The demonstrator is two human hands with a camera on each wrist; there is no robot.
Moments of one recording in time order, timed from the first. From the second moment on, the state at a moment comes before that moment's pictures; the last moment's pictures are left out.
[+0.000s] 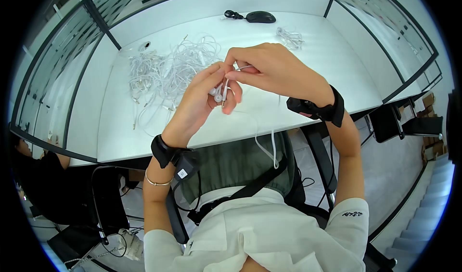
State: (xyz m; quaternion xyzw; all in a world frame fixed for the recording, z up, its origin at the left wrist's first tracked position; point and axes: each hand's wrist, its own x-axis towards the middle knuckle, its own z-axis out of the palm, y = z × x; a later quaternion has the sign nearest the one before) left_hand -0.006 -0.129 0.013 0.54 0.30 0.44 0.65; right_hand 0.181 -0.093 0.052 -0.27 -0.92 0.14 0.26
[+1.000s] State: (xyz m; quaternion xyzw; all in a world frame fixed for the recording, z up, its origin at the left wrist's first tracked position) left_hand -0.109 -0.154 0.084 0.65 0.34 0.52 0.44; right_hand 0.196 -0.075 0.049 -0.19 -0.89 0.32 0.26
